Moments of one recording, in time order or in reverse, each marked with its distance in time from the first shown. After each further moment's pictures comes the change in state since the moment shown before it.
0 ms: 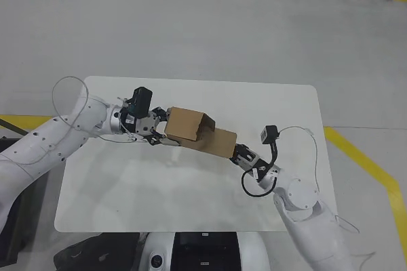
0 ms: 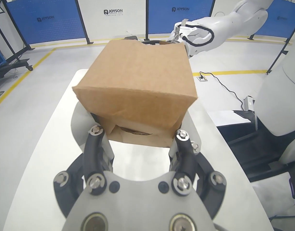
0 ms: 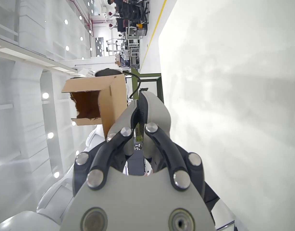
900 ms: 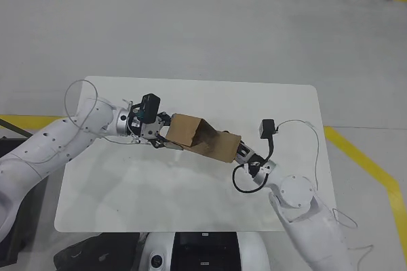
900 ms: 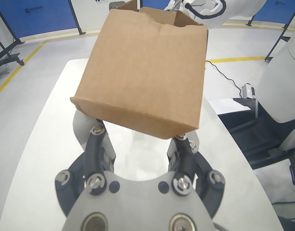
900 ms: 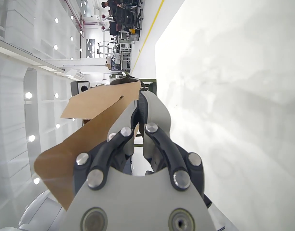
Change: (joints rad) left arm 0.010 -0.041 0.000 0.044 0.063 0.000 0.000; right arm 0.024 -0.001 -0.042 -0.072 -0.106 0.113 -0.118
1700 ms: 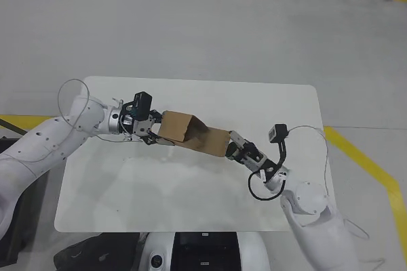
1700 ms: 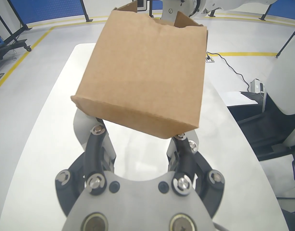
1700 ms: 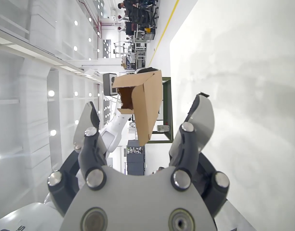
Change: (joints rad) left arm -0.004 0.016 0.000 0.061 0.036 0.000 0.000; right arm -0.063 0.019 0.073 -0.030 0.078 -0.071 0.102
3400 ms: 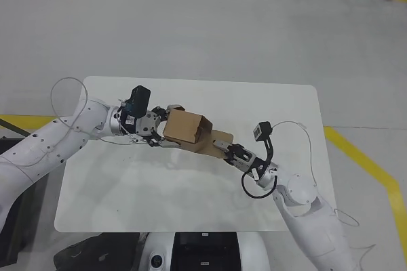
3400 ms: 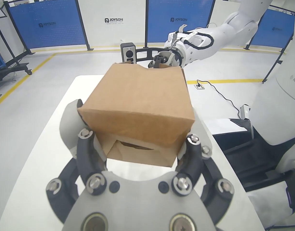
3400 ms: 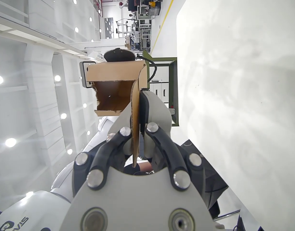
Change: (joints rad) left arm 0.002 0.038 0.000 -0.135 -0.175 0.000 0.000; right arm 0.088 0.000 -0.066 0.108 0.106 -0.056 0.108
